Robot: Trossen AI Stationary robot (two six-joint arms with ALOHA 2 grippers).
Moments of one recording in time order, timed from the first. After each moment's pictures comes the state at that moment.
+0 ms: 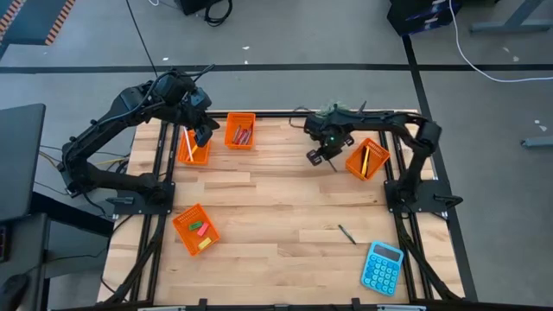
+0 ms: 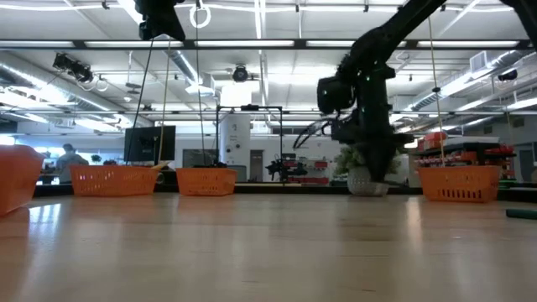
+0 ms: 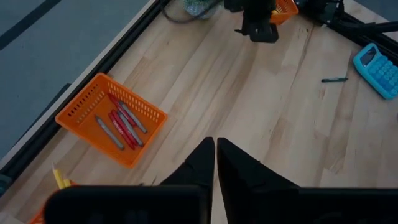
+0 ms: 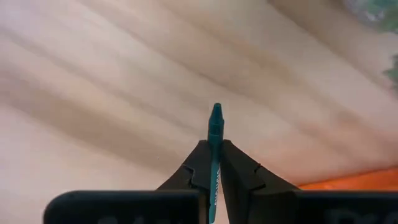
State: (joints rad) left arm 0.62 1.19 1.47 -1.11 0.23 -0.01; right arm -0.50 1.79 1.19 -0.96 -0.04 0.54
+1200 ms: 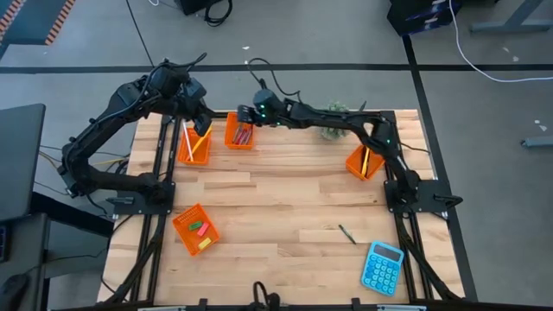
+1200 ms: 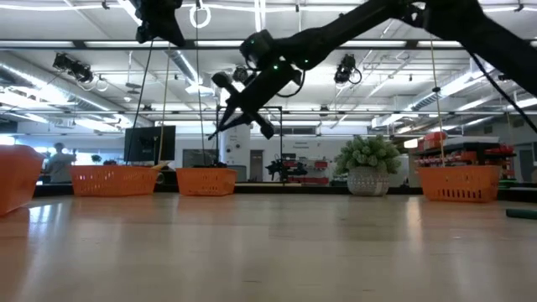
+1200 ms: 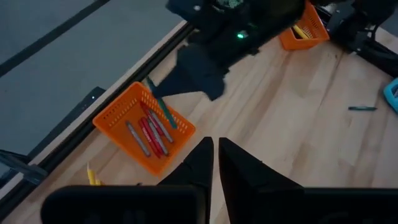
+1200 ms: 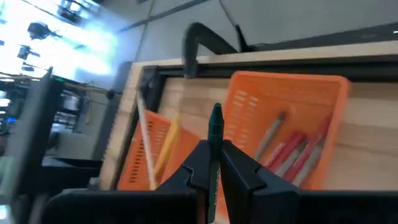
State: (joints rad) left arm 0.73 1.20 1.47 -1.07 0.20 -0.02; right arm -0.40 2.22 1.90 -0.22 0.06 1.05
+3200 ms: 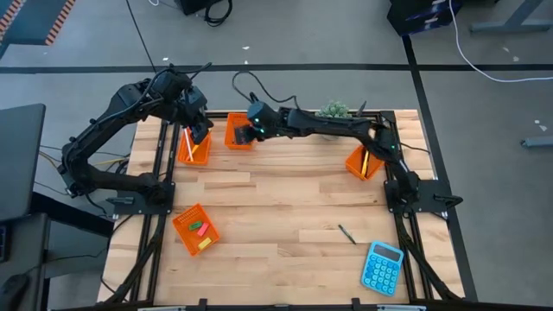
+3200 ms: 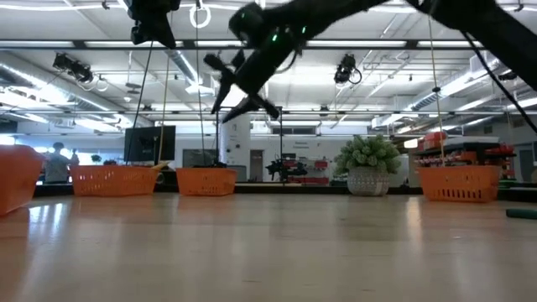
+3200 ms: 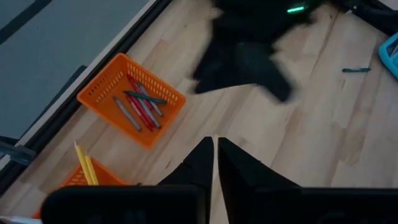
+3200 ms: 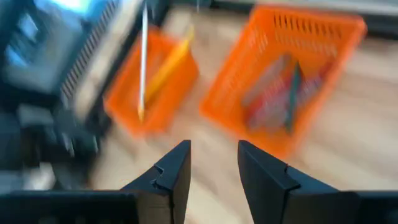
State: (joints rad) left arm 0.70 1.20 1.47 -1.18 0.22 0.03; right arm -0.28 2.18 1.97 -0.49 0.08 0.88
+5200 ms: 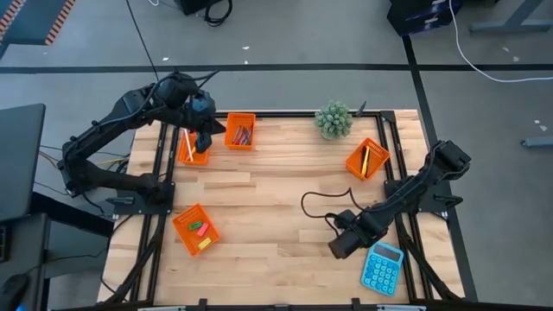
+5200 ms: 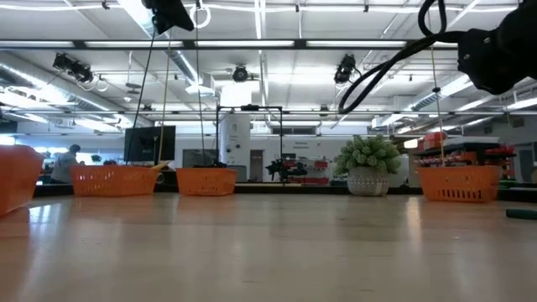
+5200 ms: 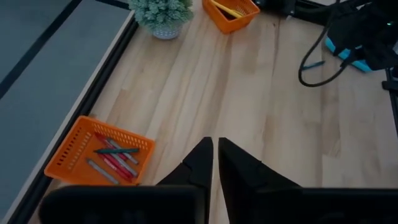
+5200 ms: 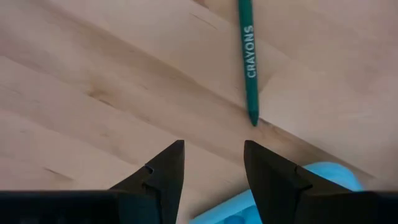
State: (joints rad) left arm 0.55 1.20 1.47 -1.05 0.27 0.14; right arm 0.63 1.60 0.99 -0.86 -0.10 1.75
